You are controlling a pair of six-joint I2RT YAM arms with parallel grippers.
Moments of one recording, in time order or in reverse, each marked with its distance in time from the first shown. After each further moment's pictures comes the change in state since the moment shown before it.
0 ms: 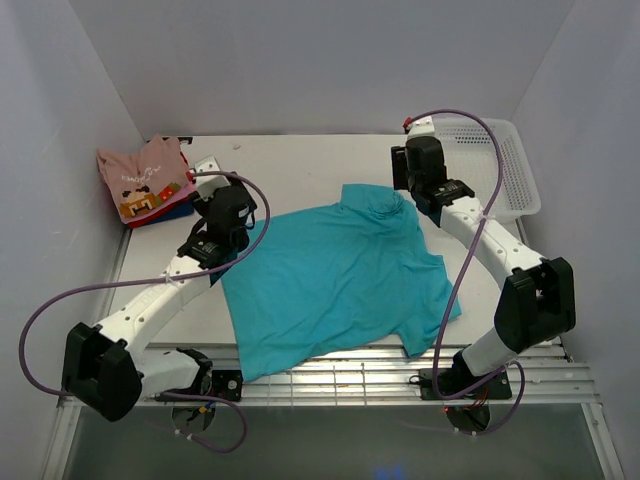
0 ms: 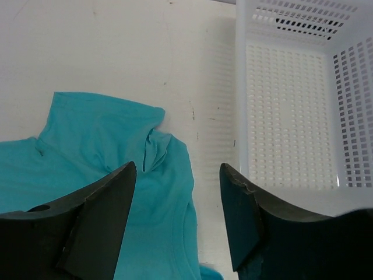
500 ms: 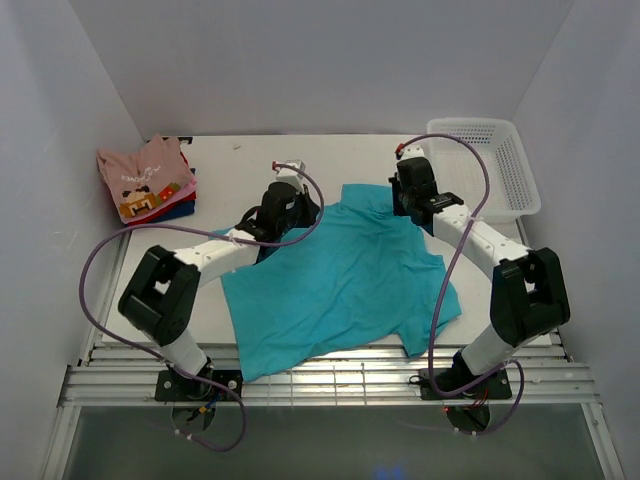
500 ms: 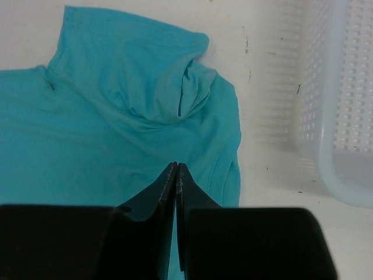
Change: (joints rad) left arm -0.090 0.388 0.066 0.307 0.735 -0.002; right arm 0.006 0.039 -0.131 -0.034 -0.137 0.125
